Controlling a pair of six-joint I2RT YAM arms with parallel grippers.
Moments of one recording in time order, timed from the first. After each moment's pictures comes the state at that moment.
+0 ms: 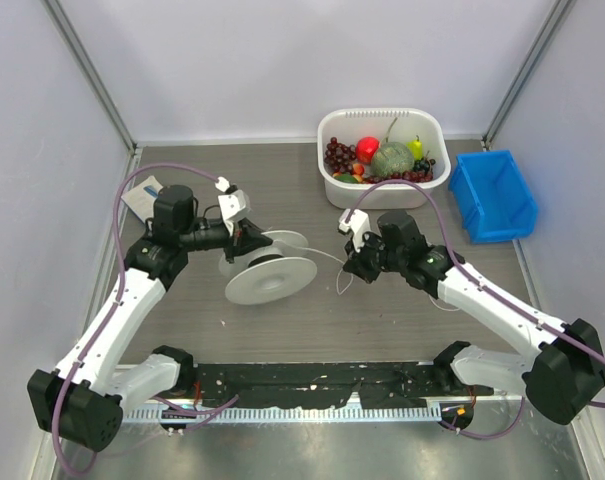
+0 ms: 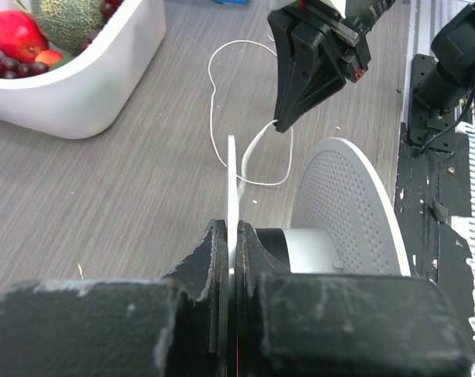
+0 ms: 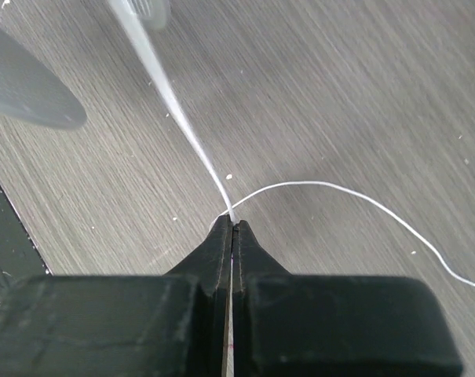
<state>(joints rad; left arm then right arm) -0.32 1.02 0.95 -0.35 0.92 0.33 0.61 1.13 0.79 -0.33 -0.34 -0.21</state>
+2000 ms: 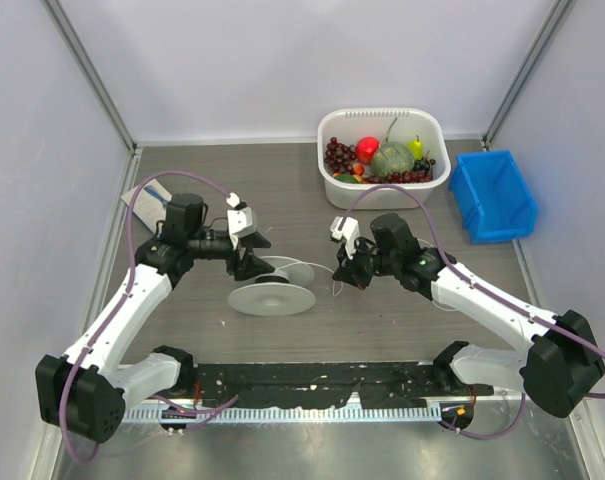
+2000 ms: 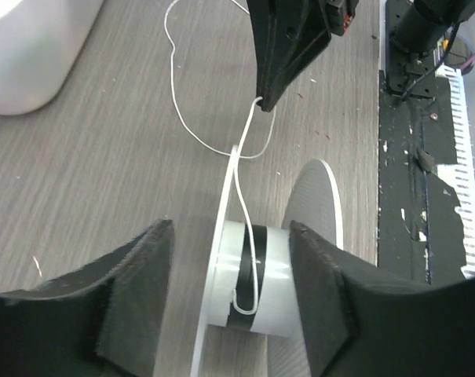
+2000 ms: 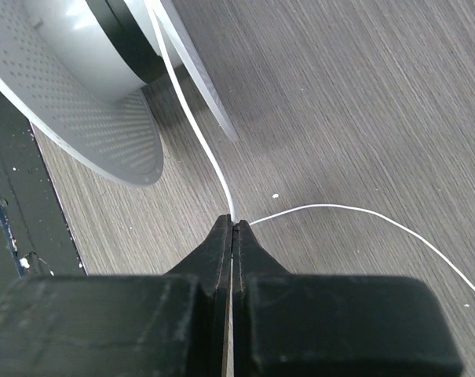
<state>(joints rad) -0.31 1.07 0.88 -0.41 1.00 0.48 0.64 1.17 0.77 -0.27 -0.47 -0.22</state>
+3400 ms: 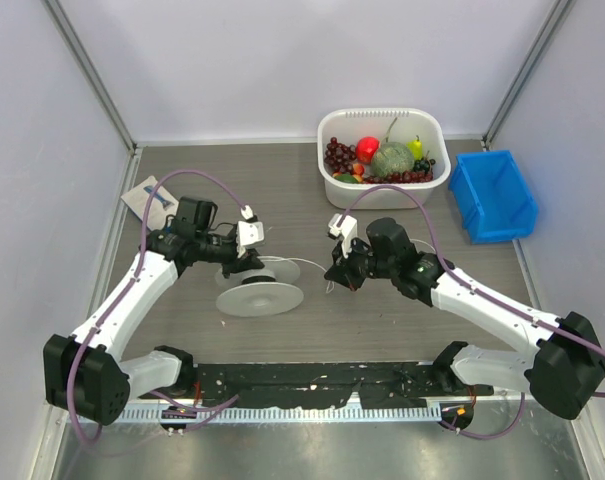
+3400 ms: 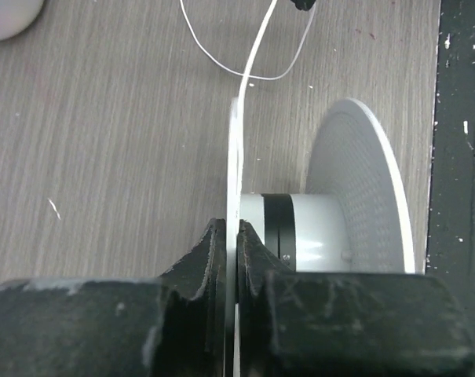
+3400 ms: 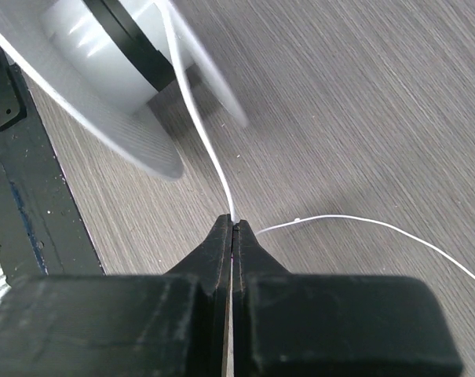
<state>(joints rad) -0.31 1.16 0.93 -0.67 0.85 0.83 0.72 1.15 0.75 -0.18 -0.39 -0.04</state>
